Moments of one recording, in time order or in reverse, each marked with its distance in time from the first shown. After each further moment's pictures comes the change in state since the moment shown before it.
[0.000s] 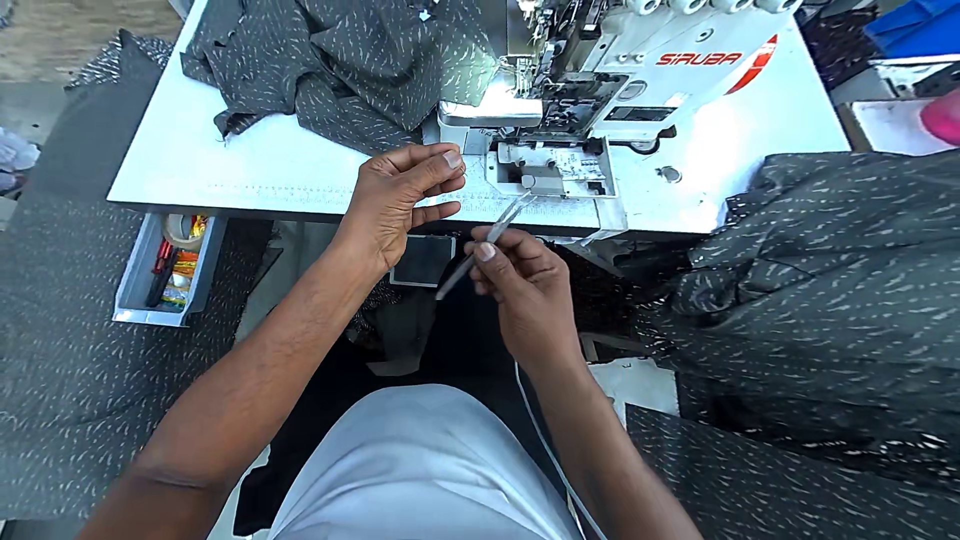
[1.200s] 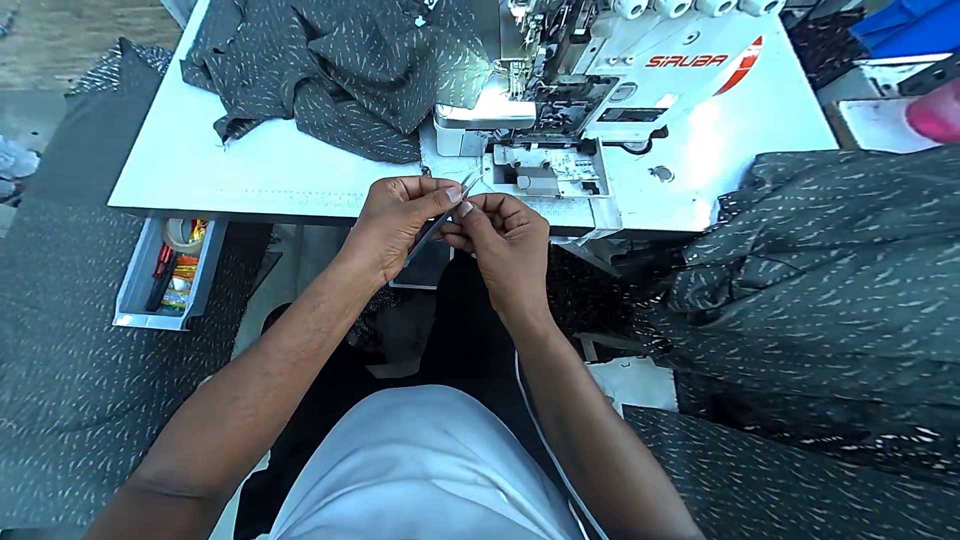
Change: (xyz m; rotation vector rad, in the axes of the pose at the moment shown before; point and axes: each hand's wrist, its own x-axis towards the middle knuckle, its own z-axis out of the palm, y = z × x) left_hand -0.002 -0.020 -0.007 0.123 -0.088 -0.043; right_hand 0.047 0.010 0.018 -0.063 0.119 -0.020
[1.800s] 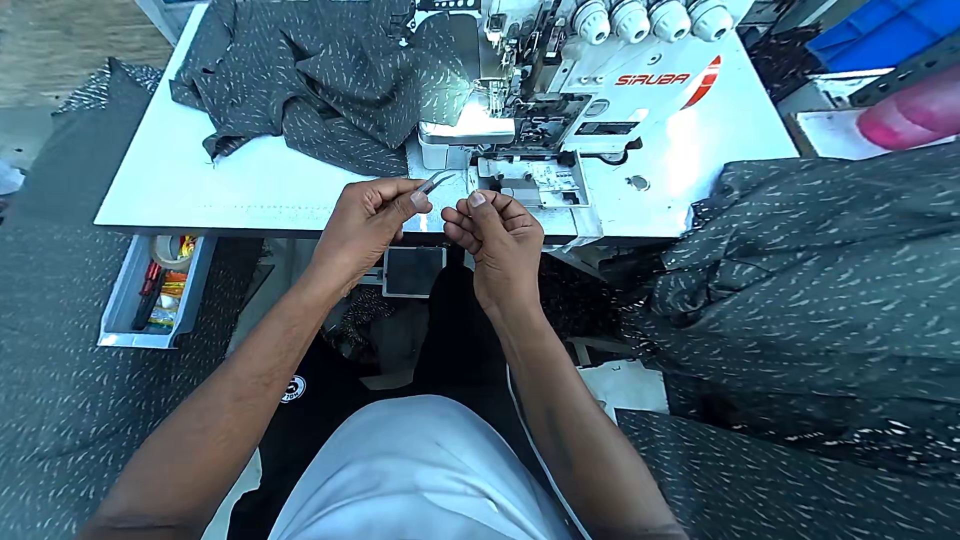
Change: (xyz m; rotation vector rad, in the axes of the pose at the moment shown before) left_hand -0.001 0.012 -0.024 0.509 -0.059 0.297; right_hand 0.012 -0.001 -0.003 0.351 0.138 0.080
